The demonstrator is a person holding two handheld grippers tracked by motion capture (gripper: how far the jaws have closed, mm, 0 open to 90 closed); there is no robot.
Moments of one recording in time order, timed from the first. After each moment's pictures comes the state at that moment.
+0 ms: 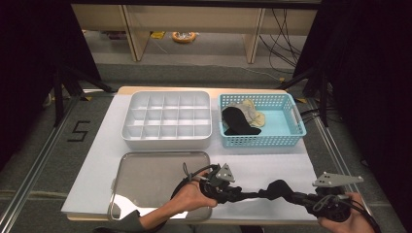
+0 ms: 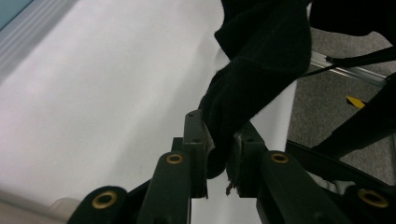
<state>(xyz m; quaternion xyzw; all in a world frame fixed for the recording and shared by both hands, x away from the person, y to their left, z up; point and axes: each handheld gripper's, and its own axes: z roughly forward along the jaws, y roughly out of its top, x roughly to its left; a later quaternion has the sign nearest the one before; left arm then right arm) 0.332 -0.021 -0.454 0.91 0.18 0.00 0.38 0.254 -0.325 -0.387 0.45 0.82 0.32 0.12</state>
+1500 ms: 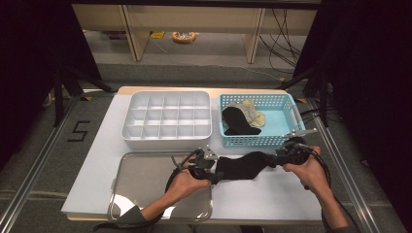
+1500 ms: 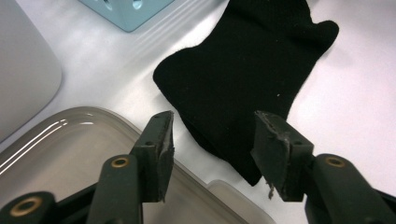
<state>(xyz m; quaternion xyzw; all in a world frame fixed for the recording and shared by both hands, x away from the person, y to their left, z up) 0.382 0.006 -0.476 0.87 0.33 0.09 0.37 0.401 -0.302 -0.422 0.49 0.81 0.29 0.12</state>
